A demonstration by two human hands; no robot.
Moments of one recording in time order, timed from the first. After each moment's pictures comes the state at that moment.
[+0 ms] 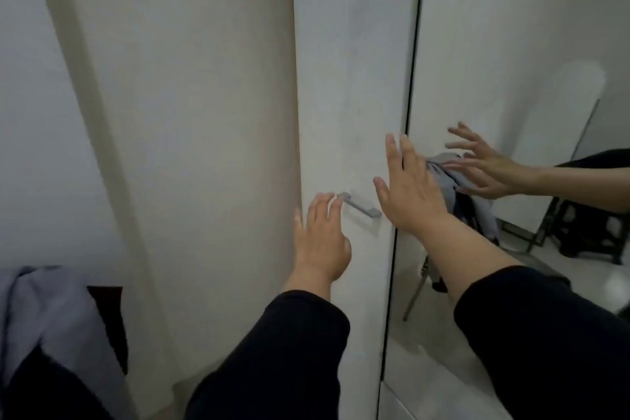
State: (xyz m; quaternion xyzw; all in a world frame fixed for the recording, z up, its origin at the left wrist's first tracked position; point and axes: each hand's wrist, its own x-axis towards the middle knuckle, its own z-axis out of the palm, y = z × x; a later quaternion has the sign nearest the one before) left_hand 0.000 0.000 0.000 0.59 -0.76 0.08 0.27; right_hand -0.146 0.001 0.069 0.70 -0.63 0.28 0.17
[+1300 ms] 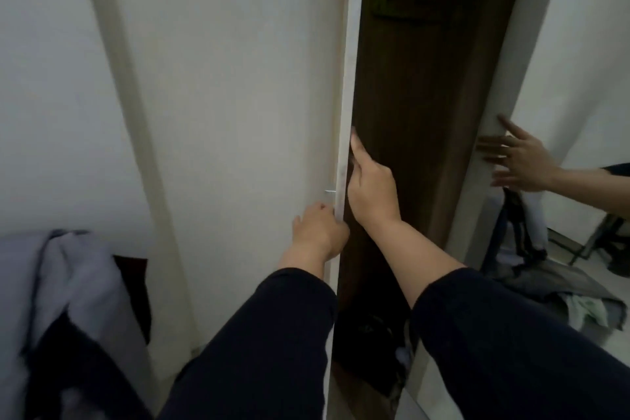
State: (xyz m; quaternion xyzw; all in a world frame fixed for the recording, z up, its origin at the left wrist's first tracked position) left_hand 0.063 -0.073 -0.010 0.69 -0.67 -0.14 0.25; right_hand -0.029 -0.076 0.037 0.72 -0.48 0.50 -0.04
